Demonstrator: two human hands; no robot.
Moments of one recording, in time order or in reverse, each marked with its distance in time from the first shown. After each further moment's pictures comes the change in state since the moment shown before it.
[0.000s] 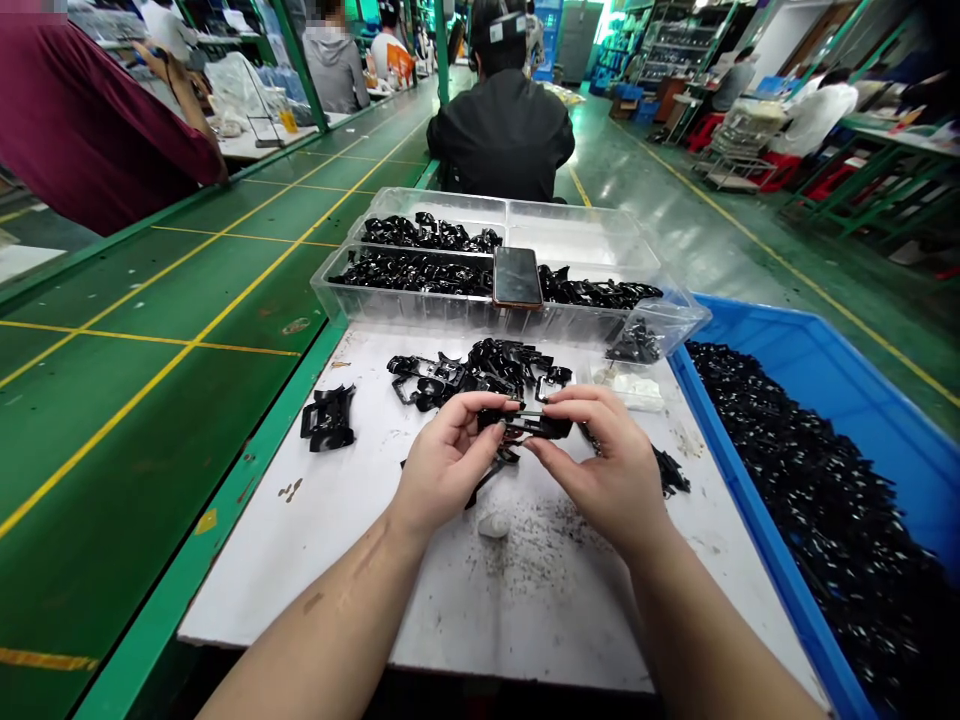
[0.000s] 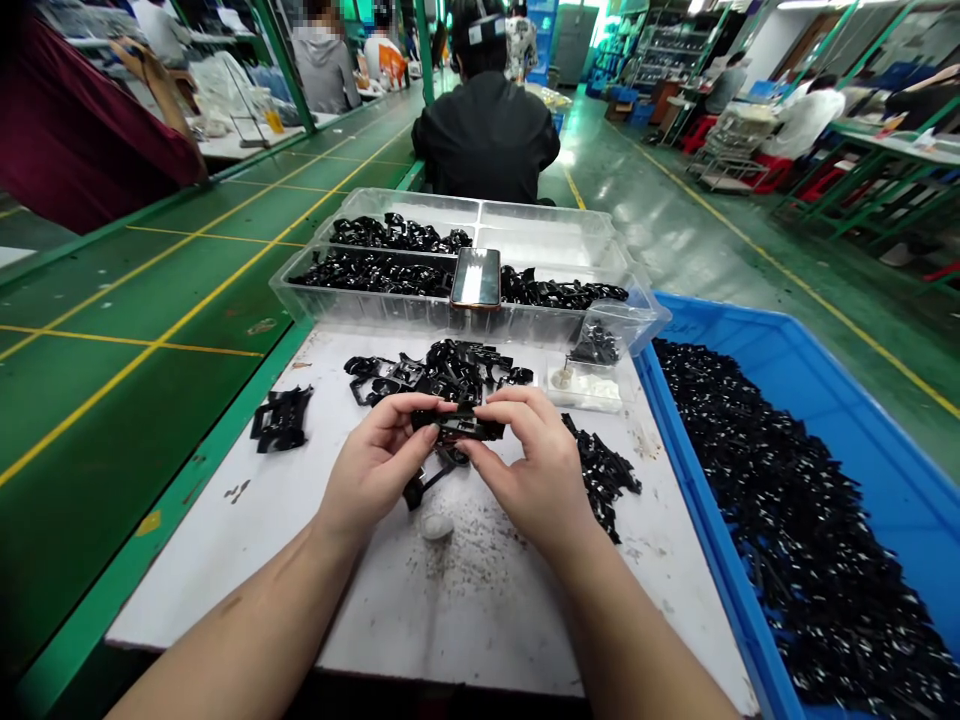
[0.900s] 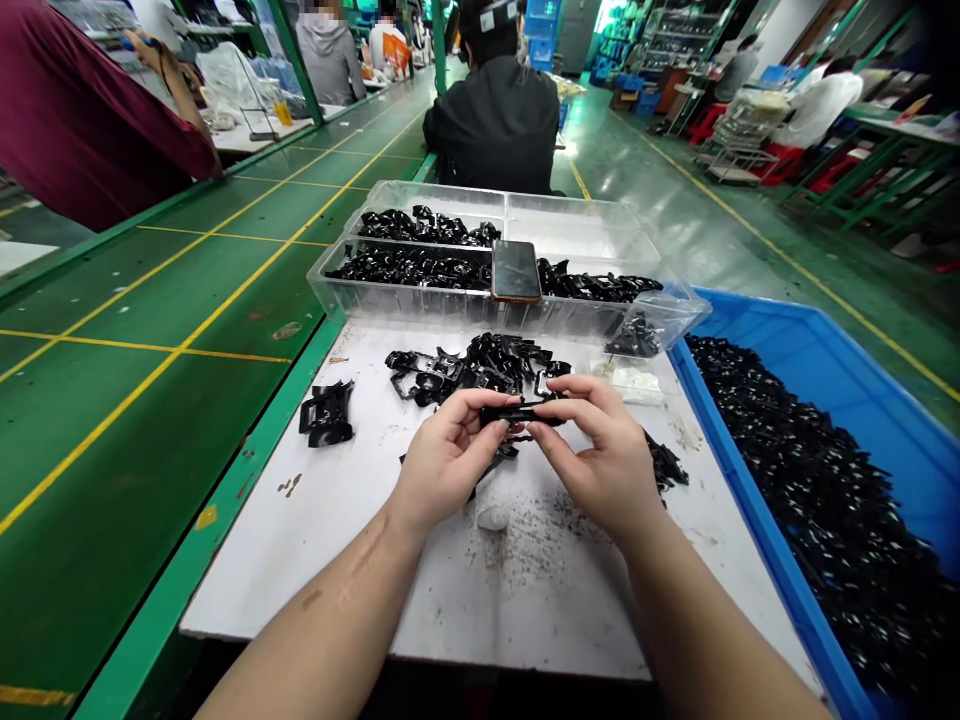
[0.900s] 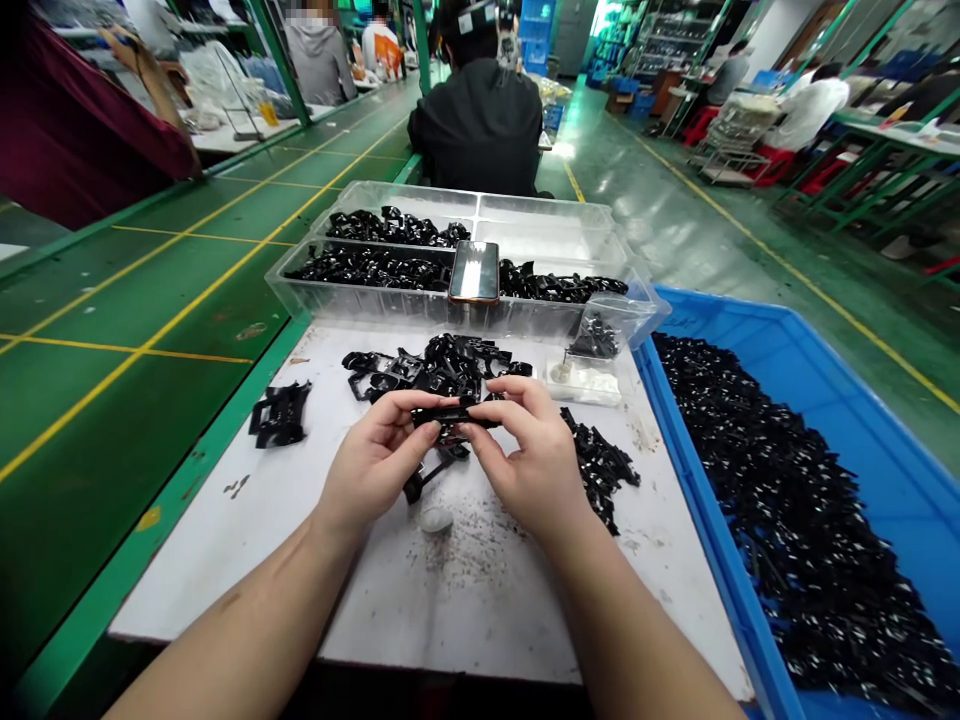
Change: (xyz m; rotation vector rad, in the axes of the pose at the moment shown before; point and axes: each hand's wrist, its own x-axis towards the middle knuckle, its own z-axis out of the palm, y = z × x) left_hand -0.001 -0.001 0.000 -0.004 -0.027 0.006; right_hand 0.000 0.003 0.002 -0.016 -0.011 0.038
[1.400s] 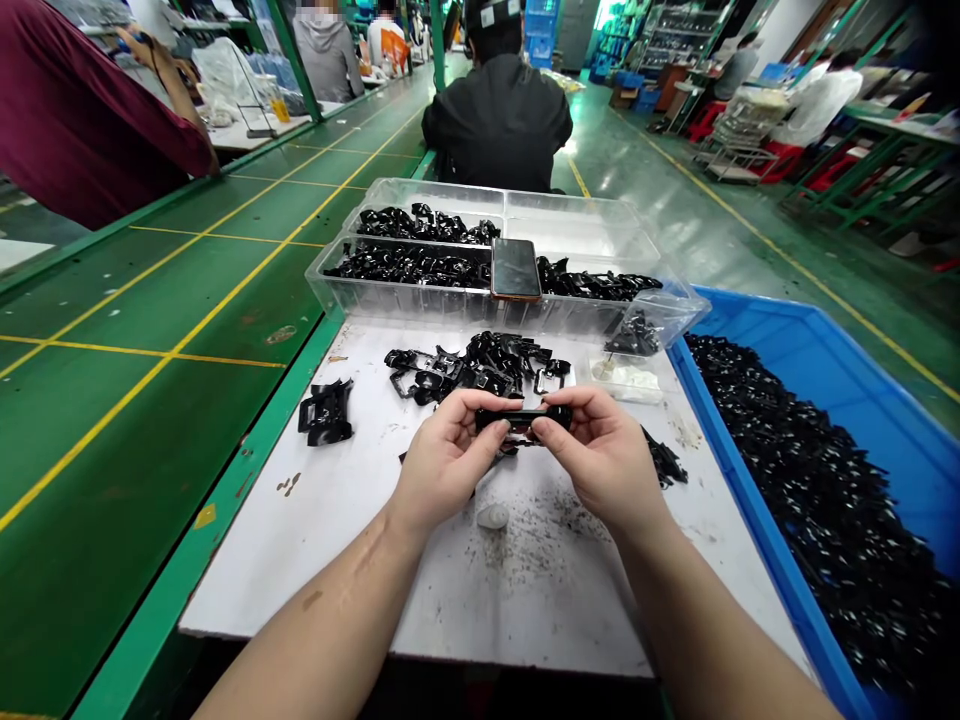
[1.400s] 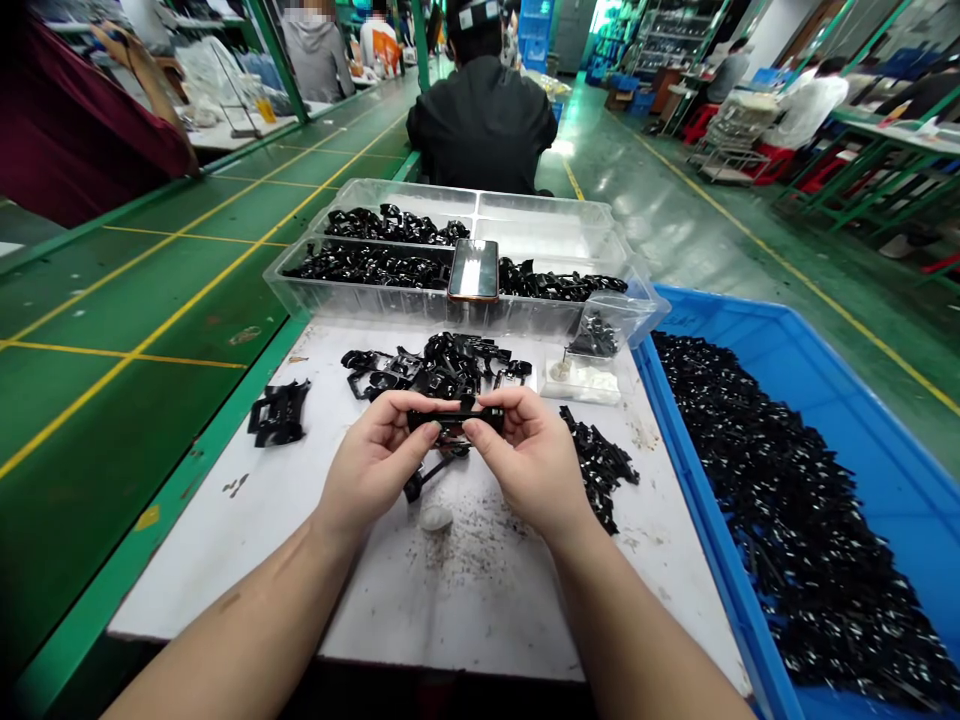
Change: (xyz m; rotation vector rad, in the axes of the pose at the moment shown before) left_hand -0.003 0.003 0.002 -0.005 0.015 -0.012; right_hand -0.004 -0.002 0.009 0.586 0.004 0.430
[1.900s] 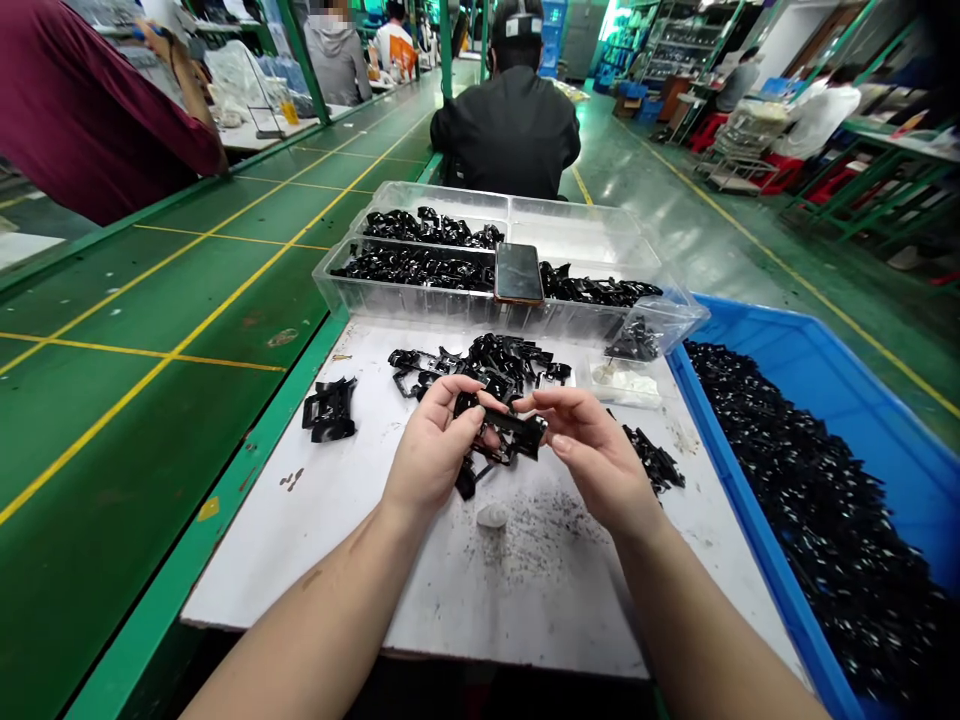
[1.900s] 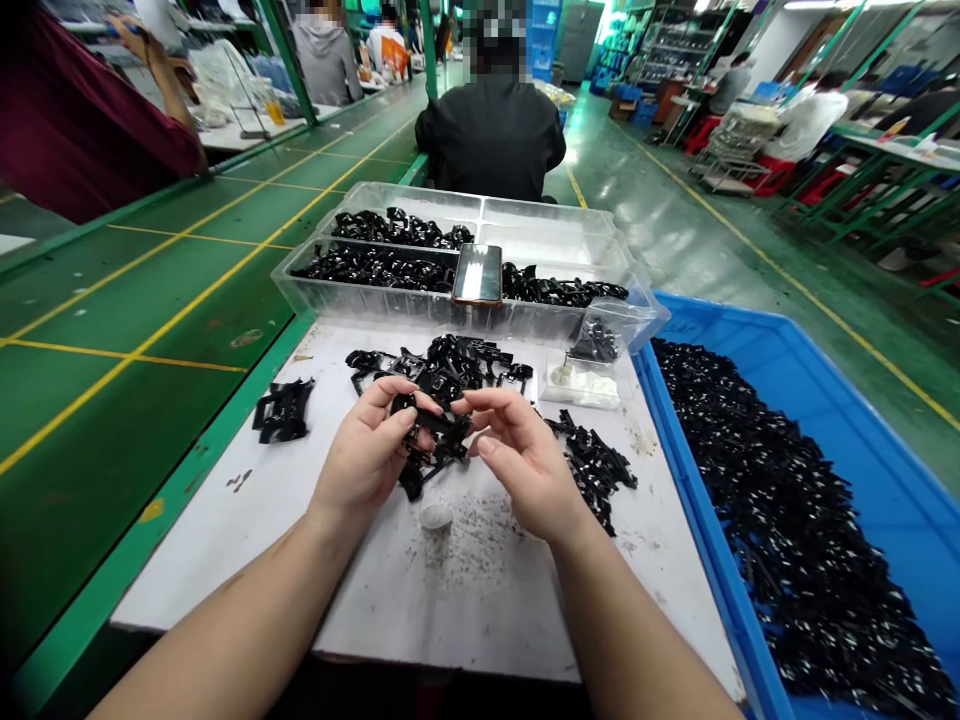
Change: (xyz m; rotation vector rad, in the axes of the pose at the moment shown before) left_hand 0.009 0.008 -0.002 -0.344 0.142 -0.205; right_hand -0.004 0.004 -0.008 0.095 -0.300 -0.093
